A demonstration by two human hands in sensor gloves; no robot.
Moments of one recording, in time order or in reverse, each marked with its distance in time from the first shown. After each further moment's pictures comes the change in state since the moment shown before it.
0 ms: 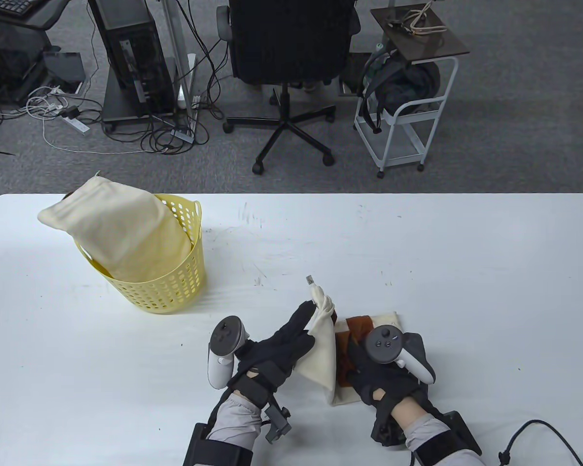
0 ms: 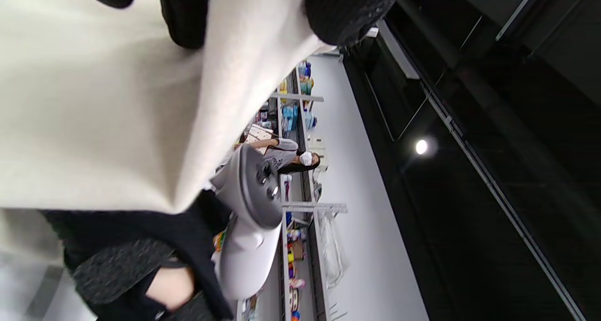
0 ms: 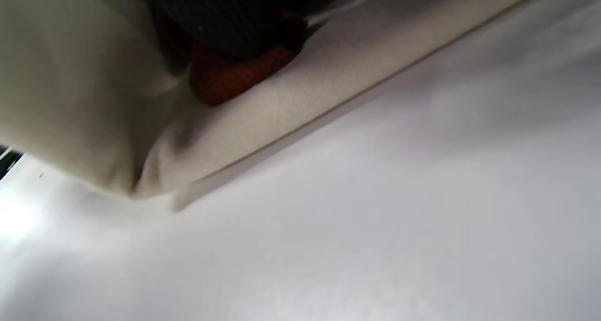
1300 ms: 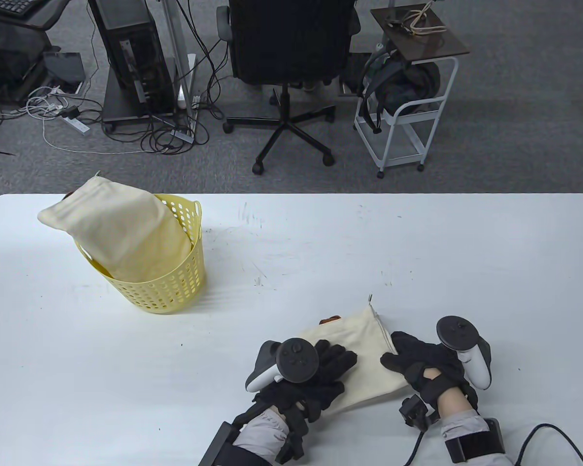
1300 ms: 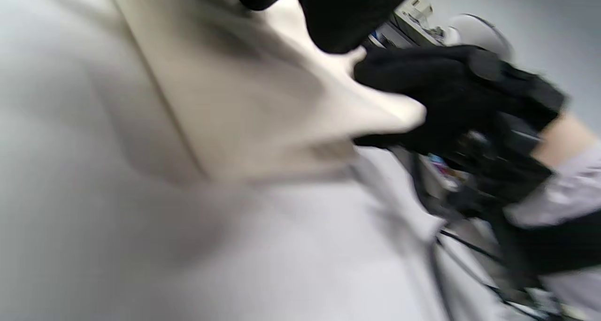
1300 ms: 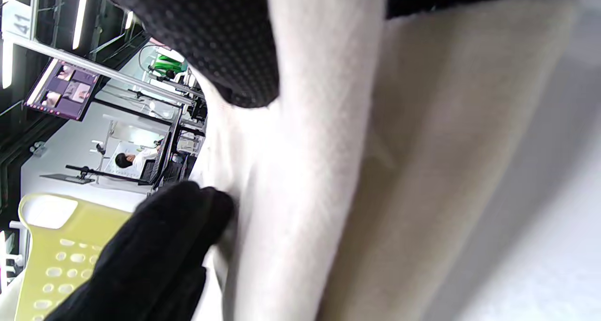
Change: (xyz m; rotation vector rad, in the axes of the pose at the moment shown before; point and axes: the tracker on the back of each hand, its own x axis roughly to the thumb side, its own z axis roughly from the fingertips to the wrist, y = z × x) left_hand -0.015 -0.048 -0.013 -0.154 0.273 -0.914; right_hand -0.068 -0.055 0.026 -0.166 -0.005 -0.554
